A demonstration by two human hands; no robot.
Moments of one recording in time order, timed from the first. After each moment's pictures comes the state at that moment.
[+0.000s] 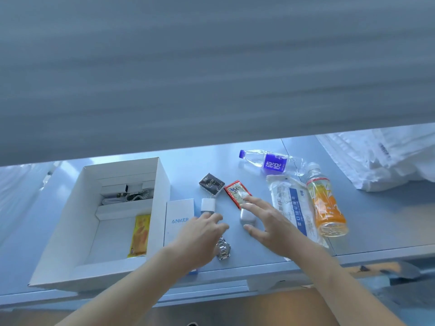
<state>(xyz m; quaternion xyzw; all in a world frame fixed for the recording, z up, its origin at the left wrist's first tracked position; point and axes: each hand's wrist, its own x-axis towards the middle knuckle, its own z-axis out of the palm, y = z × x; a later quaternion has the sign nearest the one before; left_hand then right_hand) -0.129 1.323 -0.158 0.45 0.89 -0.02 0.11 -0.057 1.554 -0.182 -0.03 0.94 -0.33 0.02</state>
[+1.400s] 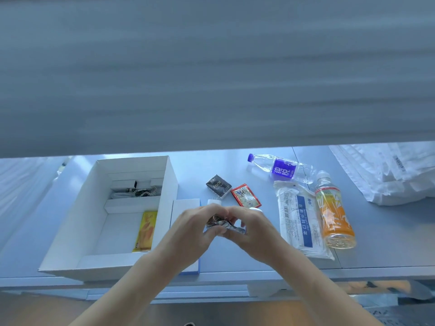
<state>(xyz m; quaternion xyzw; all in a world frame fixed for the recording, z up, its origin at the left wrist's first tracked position) -0.112 1.298 -0.105 0.35 0.86 0.36 0.03 -0.073 1.495 -0.152 -0.11 0.89 -0.45 -0.06</state>
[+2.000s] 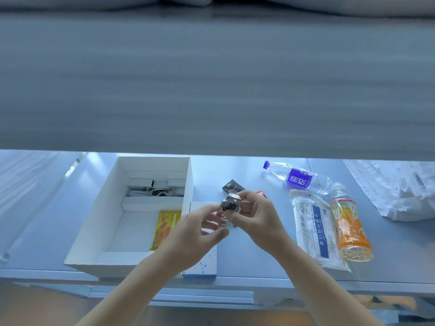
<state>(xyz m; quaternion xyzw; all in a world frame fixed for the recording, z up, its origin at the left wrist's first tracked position) -0.121 1.248 -0.103 0.21 0.82 0.50 0.17 -0.099 1.444 -0.117 0.00 0.69 -0.72 -0.01</state>
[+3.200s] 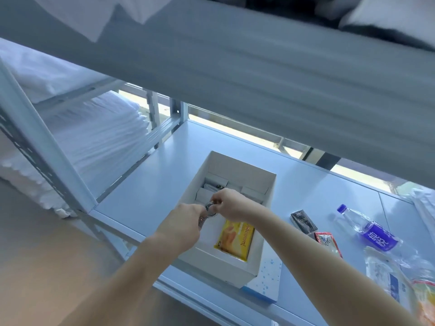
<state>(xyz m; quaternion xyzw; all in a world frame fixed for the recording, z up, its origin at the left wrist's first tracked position) -0.152 1.066 -0.131 0.00 0.96 0.26 0.09 -0.241 1.228 -0.117 -0.17 0.93 -0.20 0.26</state>
